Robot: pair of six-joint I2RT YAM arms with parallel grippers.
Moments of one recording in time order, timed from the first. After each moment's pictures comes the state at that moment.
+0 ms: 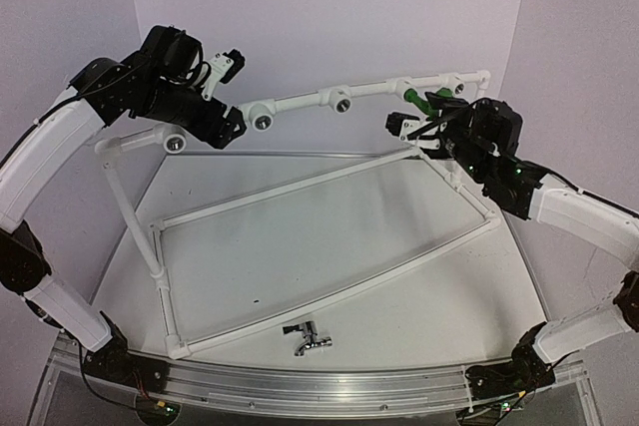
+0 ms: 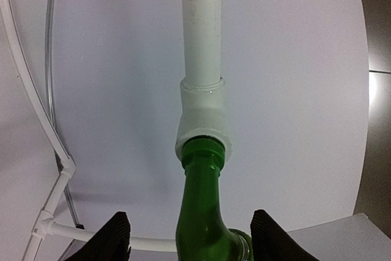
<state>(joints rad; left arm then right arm) -0.72 1.50 1.87 -1.01 -0.19 0.10 0.62 1.31 1.09 0.23 0.34 -1.48</state>
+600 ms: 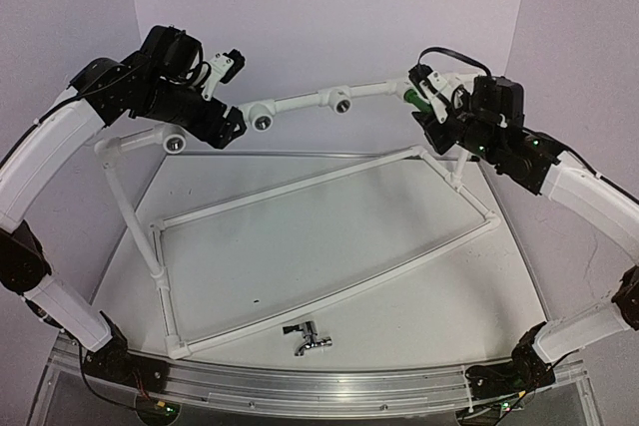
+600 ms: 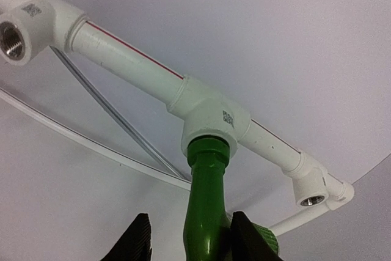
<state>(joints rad) -0.72 1.50 1.87 -1.01 -0.18 0.10 0.62 1.33 1.31 -0.17 0.26 -0.58</state>
